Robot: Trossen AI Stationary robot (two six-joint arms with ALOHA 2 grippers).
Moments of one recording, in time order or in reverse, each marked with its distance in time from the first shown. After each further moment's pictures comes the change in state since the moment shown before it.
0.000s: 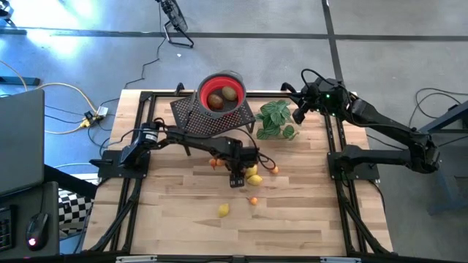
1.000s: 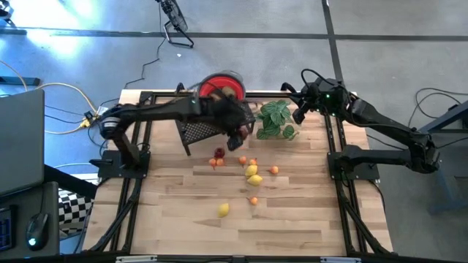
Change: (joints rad) left arm 0.205 -0.409 0.001 0.040 0.002 -0.055; right arm 0.000 0.000 -0.001 0.001 0.000 0.000
